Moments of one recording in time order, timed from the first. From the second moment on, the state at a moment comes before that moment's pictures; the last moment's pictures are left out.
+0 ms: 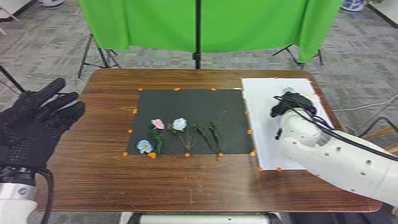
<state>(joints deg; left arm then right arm) 141.9 -53.0 -112.6 -139.1 24.7 13.5 16.8 -43.9 -40.3 16.3 -94.4 -105.2 7.0 65.2</state>
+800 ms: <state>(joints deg) 141.8 -53.1 -112.0 -138.9 24.7 13.5 17.1 -40.5 -42.2 8.5 -92.1 -111.2 15.0 64.6</state>
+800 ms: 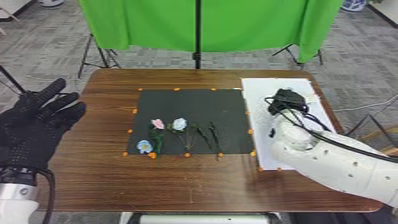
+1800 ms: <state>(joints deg) 140.5 -53.0 -111.6 -138.4 24.7 13.4 15.6 -42.1 -39.8 12.5 -97.0 -110.7 8.5 65.0</state>
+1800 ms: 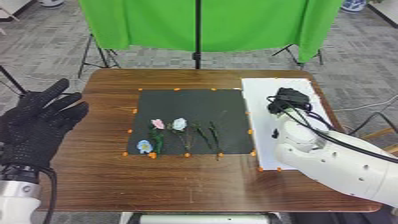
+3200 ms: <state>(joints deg) 140.8 -52.7 -112.3 -138.5 24.6 13.6 16.3 -29.8 -49.0 -1.6 -97.8 -120.4 20.4 58.4</state>
